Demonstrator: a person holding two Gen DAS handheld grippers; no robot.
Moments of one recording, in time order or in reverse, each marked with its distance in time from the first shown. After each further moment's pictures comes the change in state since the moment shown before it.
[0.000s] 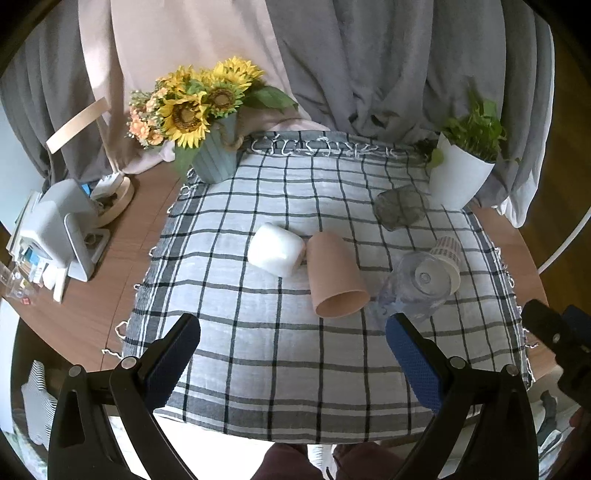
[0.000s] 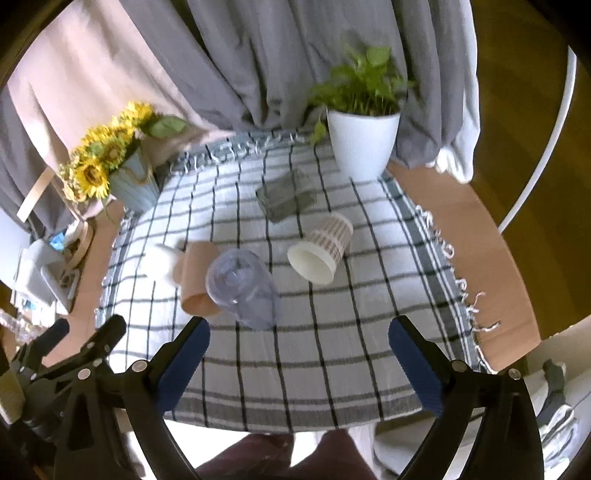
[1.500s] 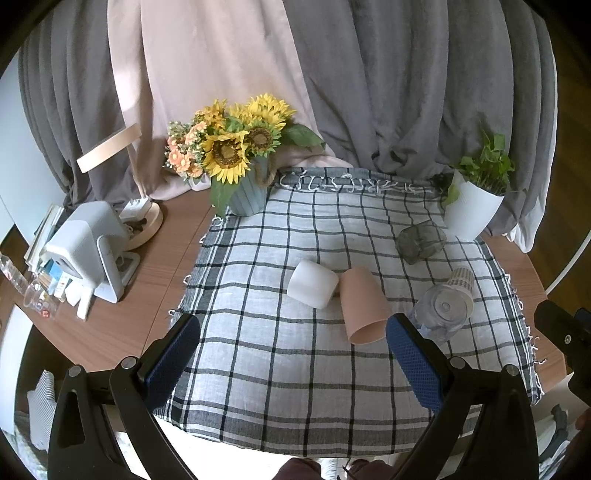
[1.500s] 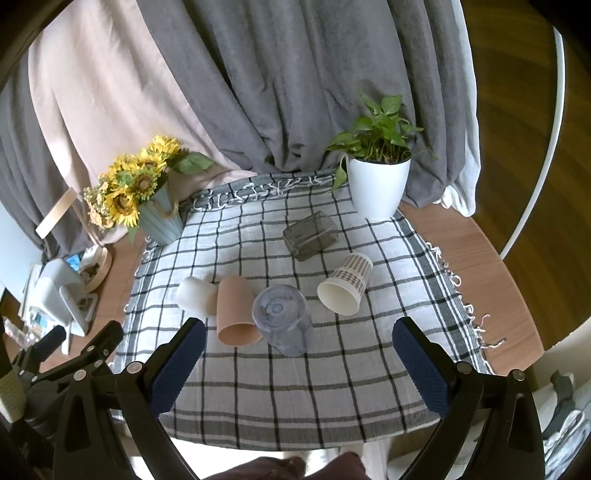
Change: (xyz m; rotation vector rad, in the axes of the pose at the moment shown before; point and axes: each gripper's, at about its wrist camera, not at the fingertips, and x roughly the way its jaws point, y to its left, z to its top) left arm -0.031 0.034 0.008 -0.014 -0.123 0.054; right arm -0.037 0.035 -0.001 0.006 -0.139 0.015
